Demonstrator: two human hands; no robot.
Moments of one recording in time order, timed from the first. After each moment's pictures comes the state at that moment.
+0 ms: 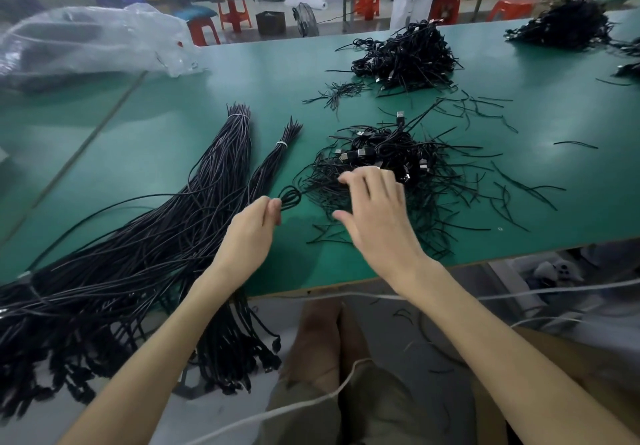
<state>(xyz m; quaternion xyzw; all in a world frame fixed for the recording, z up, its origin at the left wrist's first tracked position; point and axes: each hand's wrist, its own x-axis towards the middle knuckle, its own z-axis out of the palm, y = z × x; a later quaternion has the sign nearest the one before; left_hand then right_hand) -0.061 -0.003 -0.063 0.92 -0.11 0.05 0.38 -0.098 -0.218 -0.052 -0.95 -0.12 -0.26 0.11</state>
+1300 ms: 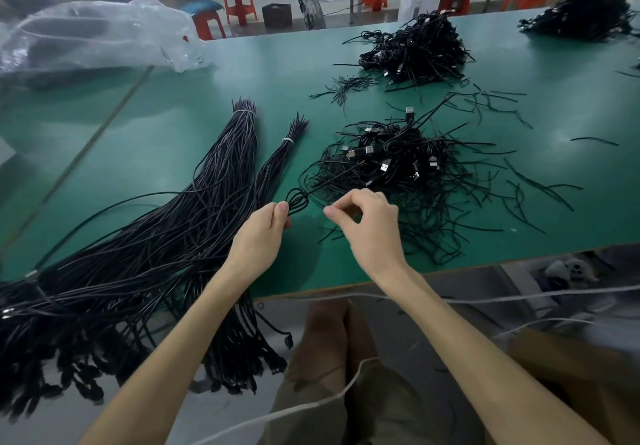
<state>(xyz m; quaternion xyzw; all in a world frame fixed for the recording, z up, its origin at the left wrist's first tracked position) -0.051 -0.009 -0.082 0.91 -0.07 0.02 0.41 -0.091 -0.197 -0.064 -0.85 0.00 -0.18 0.49</state>
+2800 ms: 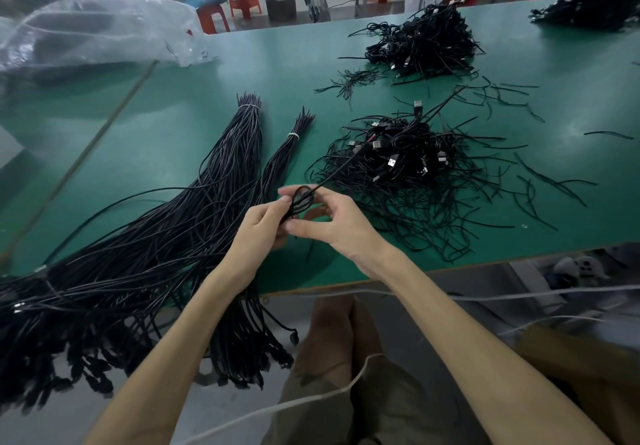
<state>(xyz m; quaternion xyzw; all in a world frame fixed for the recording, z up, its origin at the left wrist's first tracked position) -0.067 -0.007 -0.065 0.74 -0.08 -0.05 0.66 -0.079 -0.171 -0.057 -0.73 -0.14 0.04 0.67</state>
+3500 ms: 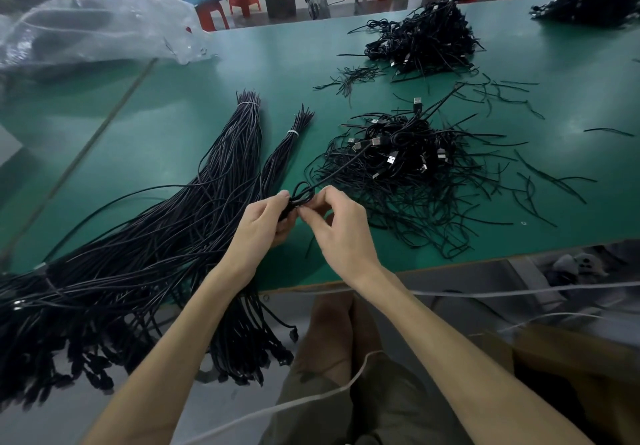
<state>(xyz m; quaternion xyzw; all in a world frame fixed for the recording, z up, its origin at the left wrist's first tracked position) -0.066 -0.003 -0.067 0.75 -0.08 -0.06 0.65 -0.091 -0.155 -0.072 -0.82 -0.06 -0.13 0.56</state>
